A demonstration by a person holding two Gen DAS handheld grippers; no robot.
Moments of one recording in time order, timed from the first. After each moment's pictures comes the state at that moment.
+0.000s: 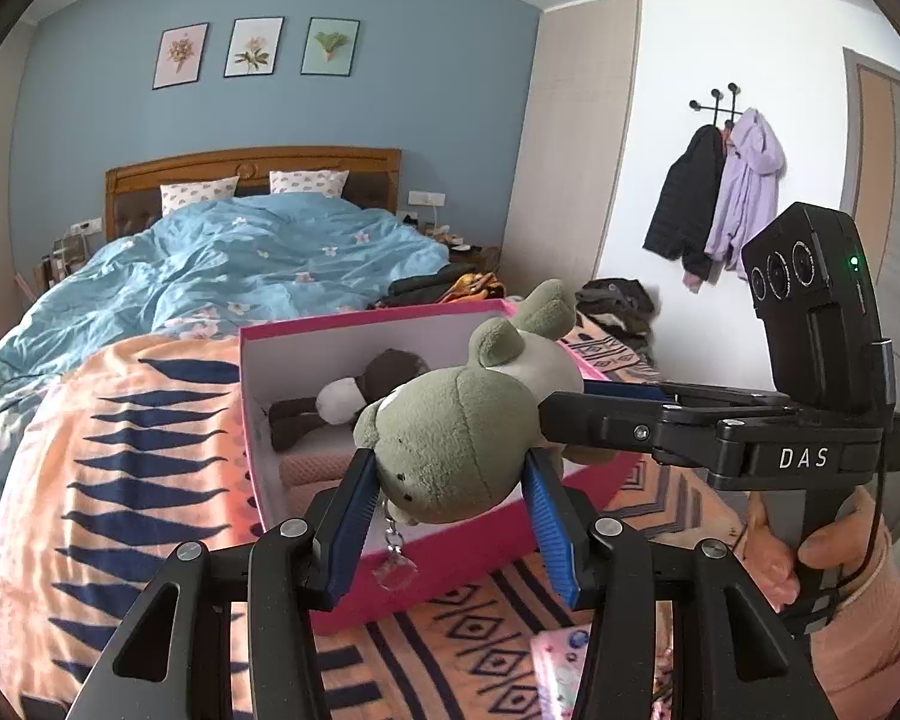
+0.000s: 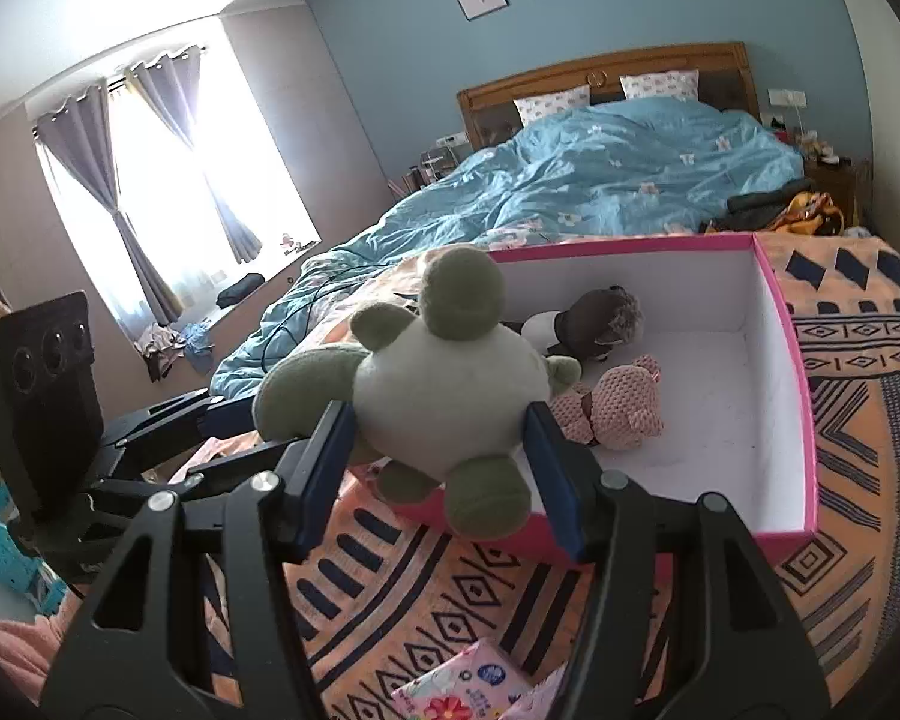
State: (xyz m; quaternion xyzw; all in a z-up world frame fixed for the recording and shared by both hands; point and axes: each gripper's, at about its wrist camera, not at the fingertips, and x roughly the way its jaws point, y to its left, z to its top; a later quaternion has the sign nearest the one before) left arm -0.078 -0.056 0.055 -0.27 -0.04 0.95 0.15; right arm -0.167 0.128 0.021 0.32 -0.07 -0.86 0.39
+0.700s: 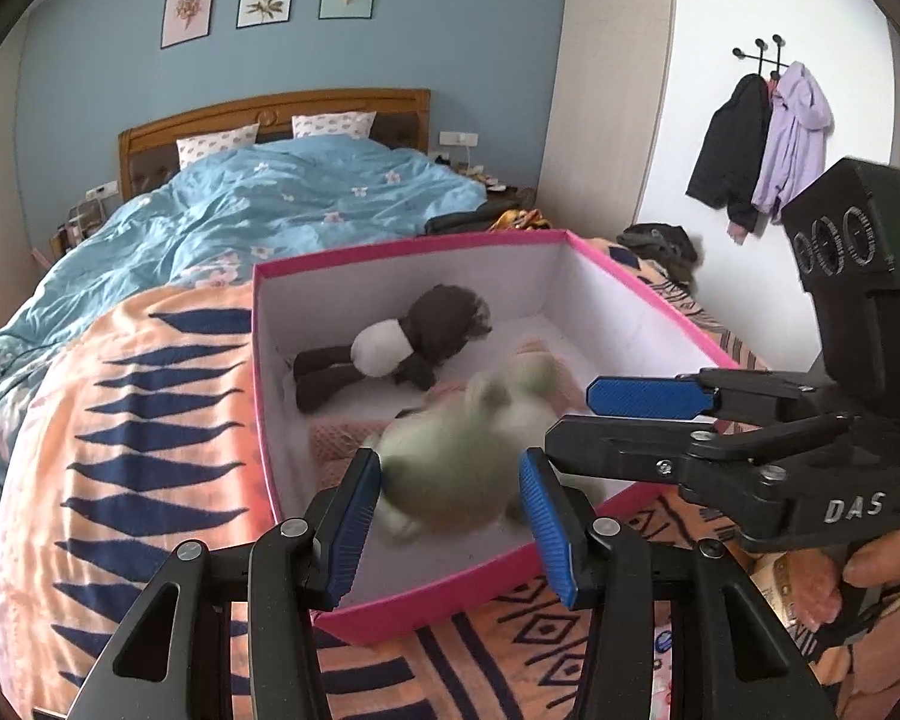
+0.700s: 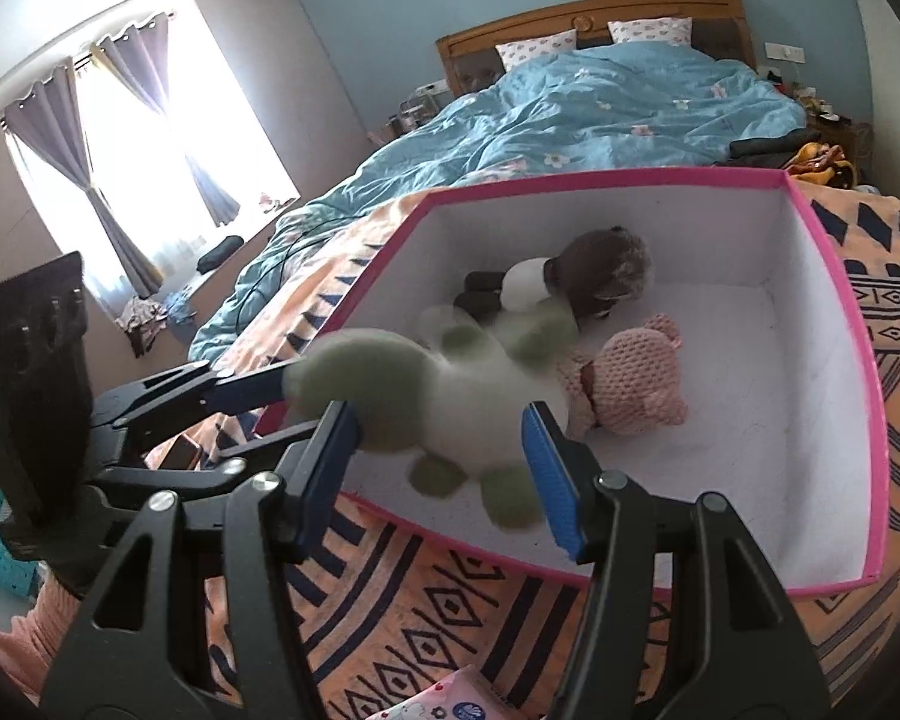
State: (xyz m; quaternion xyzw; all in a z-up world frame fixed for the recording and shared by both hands) left arm -0.126 -0.061 0.017 -0.34 -0.02 0.93 0.11; right arm -0.194 0.102 -0.014 0.37 -0.04 -0.85 0.38
